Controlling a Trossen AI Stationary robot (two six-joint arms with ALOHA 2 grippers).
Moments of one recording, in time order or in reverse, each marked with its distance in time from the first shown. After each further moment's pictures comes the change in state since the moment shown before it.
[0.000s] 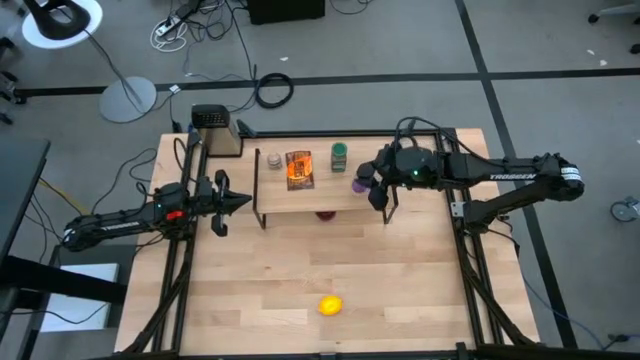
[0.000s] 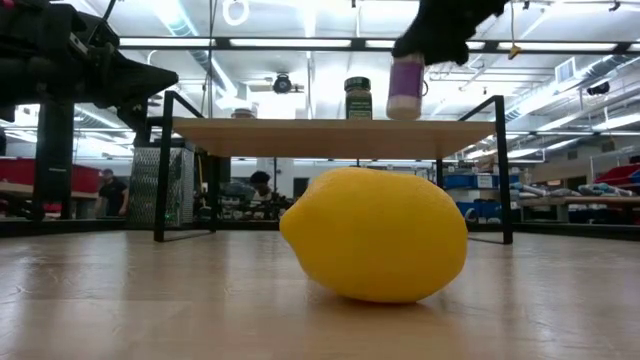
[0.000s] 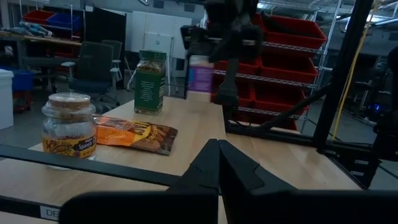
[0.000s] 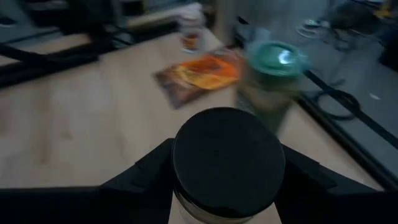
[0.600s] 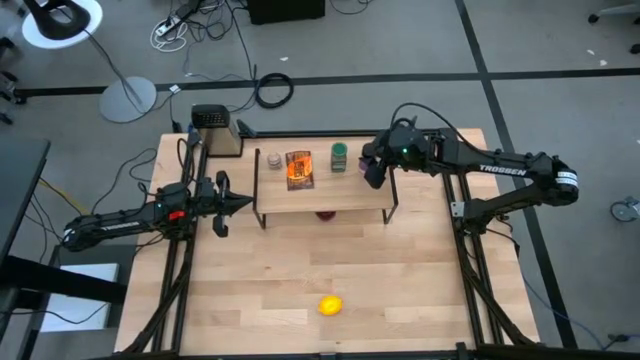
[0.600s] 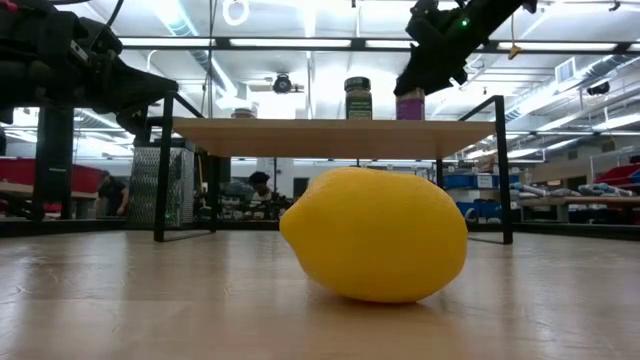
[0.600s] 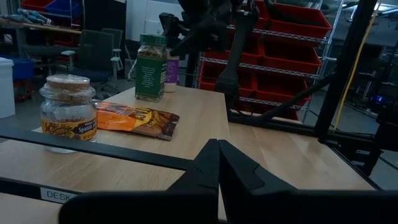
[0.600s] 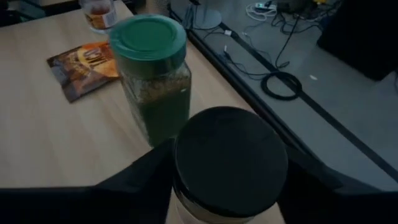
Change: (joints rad) left arm 0.000 0.000 0.000 -0.046 0.000 0.000; right arm -0.225 0.055 0.001 -0.030 0.003 -0.117
